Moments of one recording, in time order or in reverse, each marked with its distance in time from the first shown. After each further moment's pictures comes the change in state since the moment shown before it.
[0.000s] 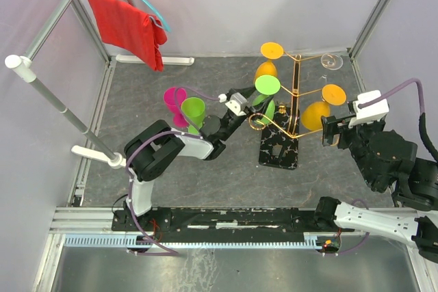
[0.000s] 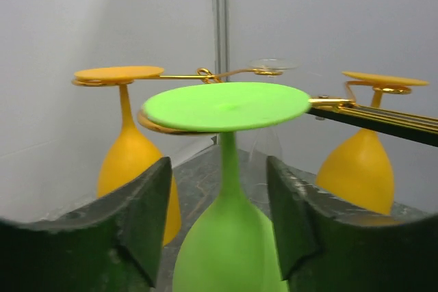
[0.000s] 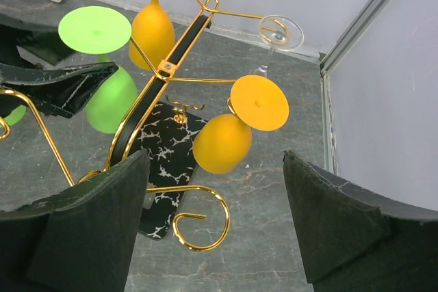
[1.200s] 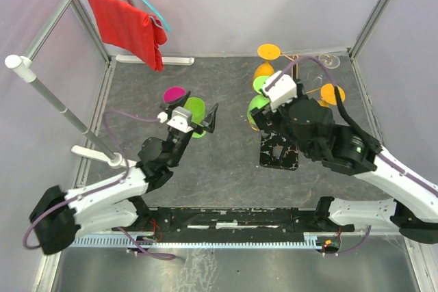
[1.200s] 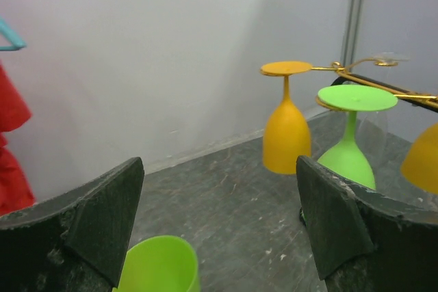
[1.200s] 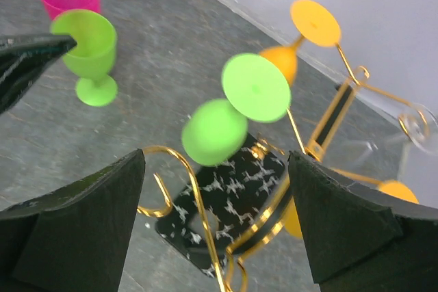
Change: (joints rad) left arm -0.011 -0.903 -0.476 -0.497 -0.385 0.201; right arm 0.000 0.351 0.052 0.231 -0.278 -0.104
